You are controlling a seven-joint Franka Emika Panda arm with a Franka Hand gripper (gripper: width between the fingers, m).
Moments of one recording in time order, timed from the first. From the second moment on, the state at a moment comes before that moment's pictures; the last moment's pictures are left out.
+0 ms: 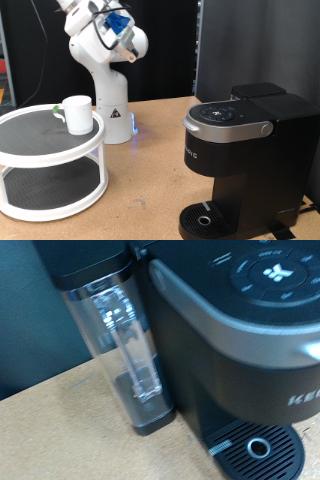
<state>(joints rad) 0.05 -0.67 -0.38 -2.58 0.52 1.92 -0.69</state>
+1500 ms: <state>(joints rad) -0.05 -0.80 -0.62 -2.61 0.33 1.63 -1.03</state>
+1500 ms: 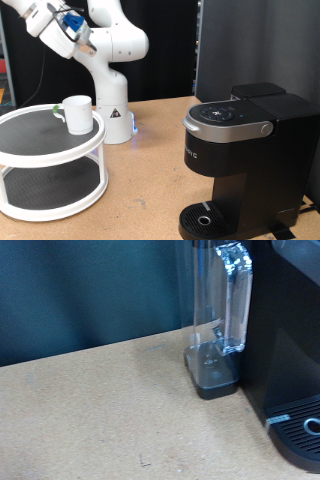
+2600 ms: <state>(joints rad) -0.14 -0.88 -0.78 -2.61 0.28 1.60 -1.11</state>
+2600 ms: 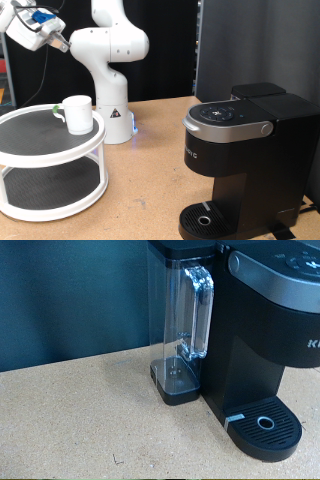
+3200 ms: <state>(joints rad) -0.12 -0.83 -0.79 -2.56 0.28 1.60 -1.11</state>
